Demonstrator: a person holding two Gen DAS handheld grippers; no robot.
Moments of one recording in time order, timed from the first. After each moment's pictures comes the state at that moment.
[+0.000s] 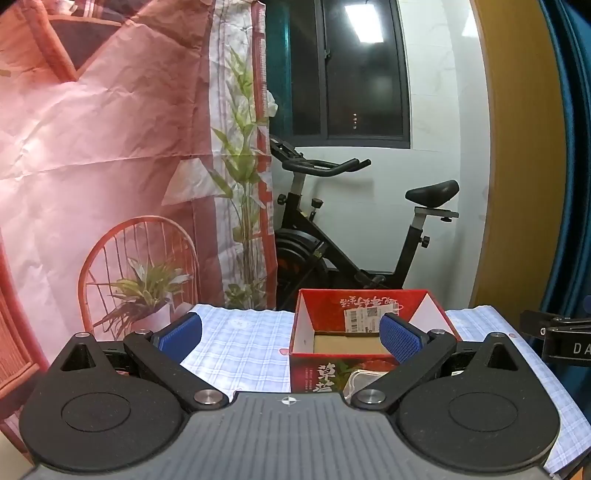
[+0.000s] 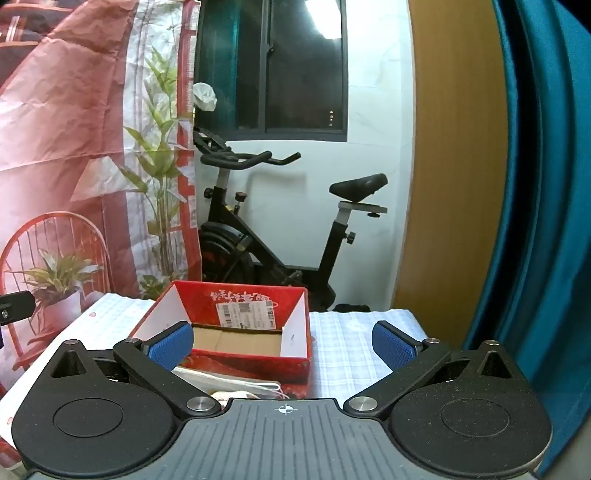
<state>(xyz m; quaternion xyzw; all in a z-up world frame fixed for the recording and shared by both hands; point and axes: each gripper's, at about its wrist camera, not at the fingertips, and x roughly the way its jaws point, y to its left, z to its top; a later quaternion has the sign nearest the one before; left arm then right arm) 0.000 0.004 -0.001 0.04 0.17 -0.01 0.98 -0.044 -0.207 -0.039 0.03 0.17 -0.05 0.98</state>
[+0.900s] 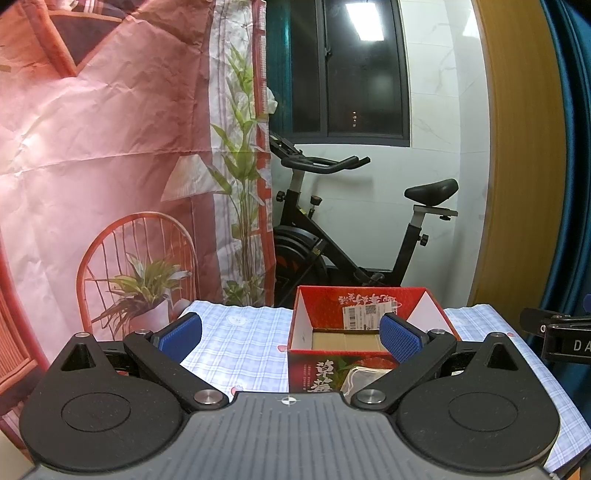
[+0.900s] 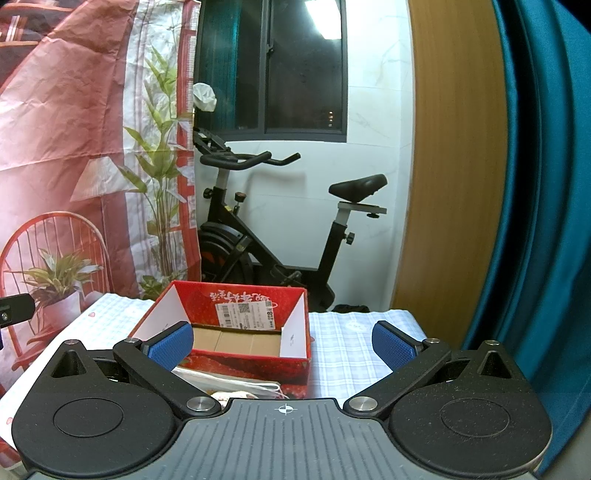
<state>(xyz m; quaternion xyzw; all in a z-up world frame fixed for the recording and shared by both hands) -0.001 0.001 -0.003 0.04 0.17 -0.01 0.98 -0.044 -0.207 -0.039 0.03 0.17 -0.06 0.98</state>
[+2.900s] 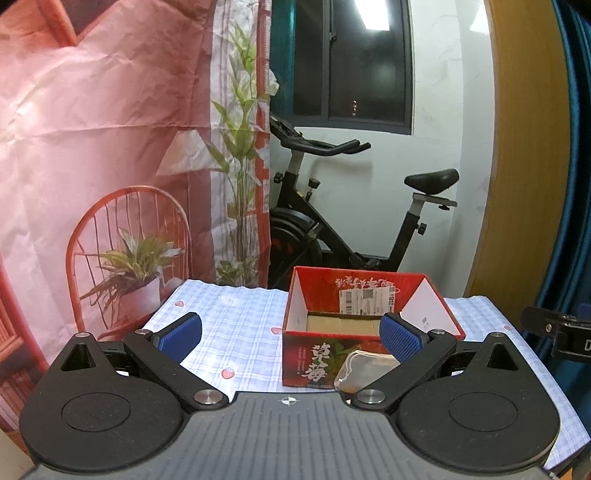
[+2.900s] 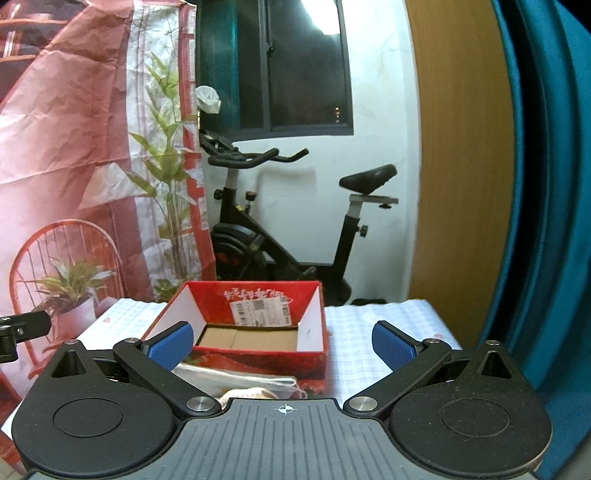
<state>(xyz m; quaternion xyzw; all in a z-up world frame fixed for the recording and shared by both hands) 0.014 0.009 -0.024 0.01 0.20 -0.02 0.98 -0.036 -0.216 -0.051 0.06 0.17 -0.03 0.98</state>
